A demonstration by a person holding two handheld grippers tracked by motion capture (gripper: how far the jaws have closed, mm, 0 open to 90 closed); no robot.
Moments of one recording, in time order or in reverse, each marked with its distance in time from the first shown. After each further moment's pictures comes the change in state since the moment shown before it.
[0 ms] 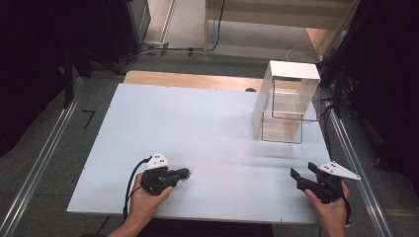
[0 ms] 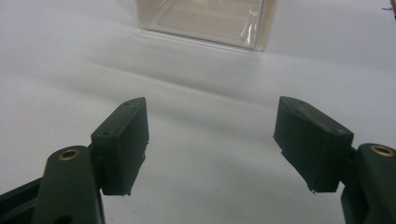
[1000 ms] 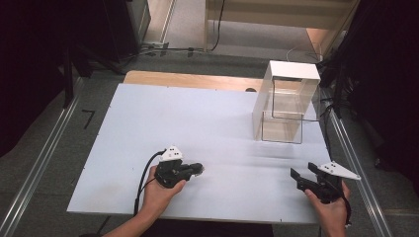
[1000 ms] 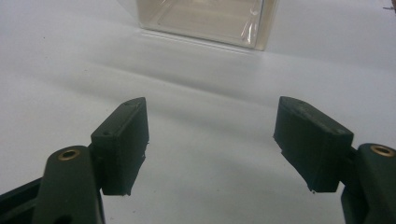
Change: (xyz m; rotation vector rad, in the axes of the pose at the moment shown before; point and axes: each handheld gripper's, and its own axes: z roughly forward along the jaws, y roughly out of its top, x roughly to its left) left arm -0.014 0.025 0.025 0.003 -0.054 0.020; right arm -0.001 0.000 0.000 -0.001 0.004 -0.002
